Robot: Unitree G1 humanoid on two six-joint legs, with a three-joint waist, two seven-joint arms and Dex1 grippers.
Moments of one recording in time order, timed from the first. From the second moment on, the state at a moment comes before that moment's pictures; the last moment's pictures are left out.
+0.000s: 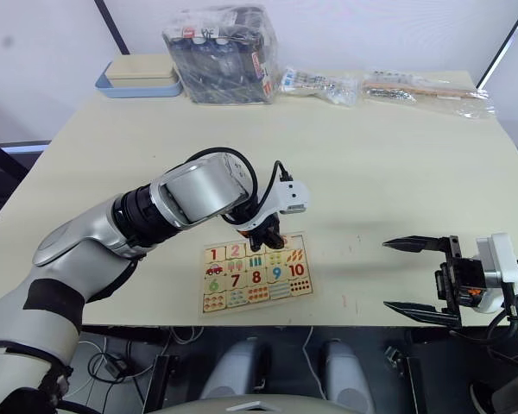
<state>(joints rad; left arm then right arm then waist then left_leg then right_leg) -1.25 0.55 -0.91 -0.08 -0.36 1.47 -0.95 0.10 -0.76 -0.33 -0.22 0.75 0.08 1.54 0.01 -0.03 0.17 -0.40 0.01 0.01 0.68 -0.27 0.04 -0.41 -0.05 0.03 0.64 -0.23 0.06</state>
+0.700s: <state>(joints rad) -1.25 0.49 -0.91 -0.03 -0.35 1.45 -0.90 0.10 -0.76 -0.32 -0.22 0.74 0.08 1.52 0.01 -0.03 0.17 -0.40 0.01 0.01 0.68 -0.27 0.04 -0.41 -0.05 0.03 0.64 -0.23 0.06</state>
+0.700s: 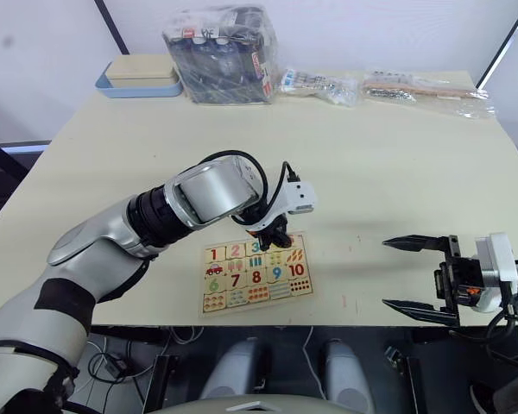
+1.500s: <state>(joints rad) -1.25 0.48 -0.94 -0.03 -0.35 1.42 -0.89 0.11 -0.76 -0.32 -0.24 0.73 0.08 1.50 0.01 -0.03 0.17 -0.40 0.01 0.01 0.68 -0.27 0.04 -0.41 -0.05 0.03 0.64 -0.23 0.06</state>
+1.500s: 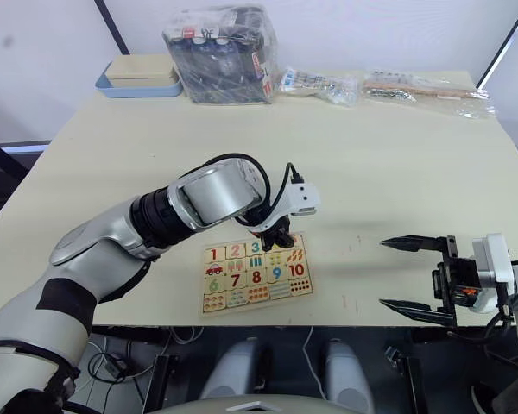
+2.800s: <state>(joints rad) -1.24 0.47 -0.95 -0.02 -0.31 1.38 -0.89 0.11 -0.75 -0.32 -0.26 0.73 0.08 1.48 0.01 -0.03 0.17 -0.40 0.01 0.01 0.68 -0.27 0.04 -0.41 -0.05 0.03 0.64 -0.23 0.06</state>
